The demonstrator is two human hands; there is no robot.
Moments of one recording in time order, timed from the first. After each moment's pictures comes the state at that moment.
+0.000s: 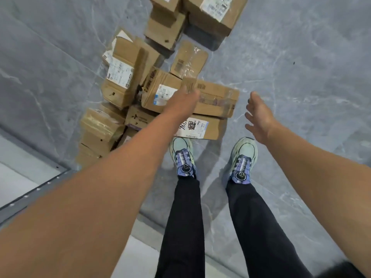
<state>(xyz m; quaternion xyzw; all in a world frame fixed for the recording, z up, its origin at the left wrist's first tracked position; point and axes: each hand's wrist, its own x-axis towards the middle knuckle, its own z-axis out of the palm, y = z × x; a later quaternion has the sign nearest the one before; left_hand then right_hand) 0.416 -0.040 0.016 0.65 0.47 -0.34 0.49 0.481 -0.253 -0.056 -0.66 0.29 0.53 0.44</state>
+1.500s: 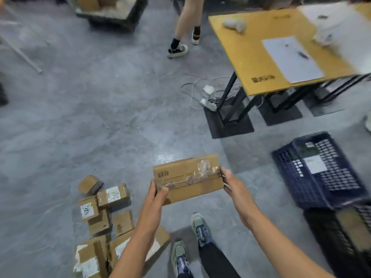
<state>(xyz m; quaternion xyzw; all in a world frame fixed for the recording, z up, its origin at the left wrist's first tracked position) 0.487 -0.232 0.473 0.71 0.17 -0.34 0.59 0.424 -0.466 0.466 -0.68 0.34 0.10 0.64</state>
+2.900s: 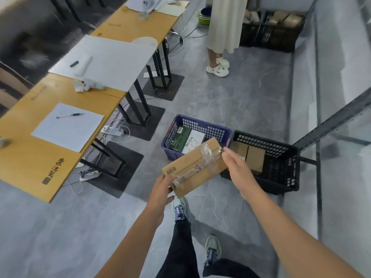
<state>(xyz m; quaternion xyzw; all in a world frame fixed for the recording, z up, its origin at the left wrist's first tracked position) 0.326 -0.830 0.556 0.71 -0.14 -0.57 0.39 0.110 -0.934 0.557 -0.51 0.59 -0.26 0.57</state>
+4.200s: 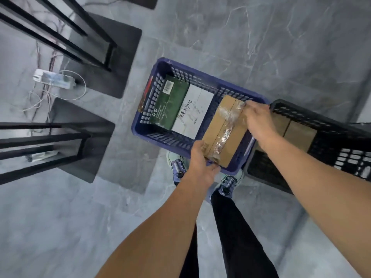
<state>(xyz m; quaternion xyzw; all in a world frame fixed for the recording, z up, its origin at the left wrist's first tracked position) 0.283 -1.236 0.168 0.63 0.30 -0.65 0.32 0.148 -1.358 0.140 -0.46 0.71 -0.08 0.52</state>
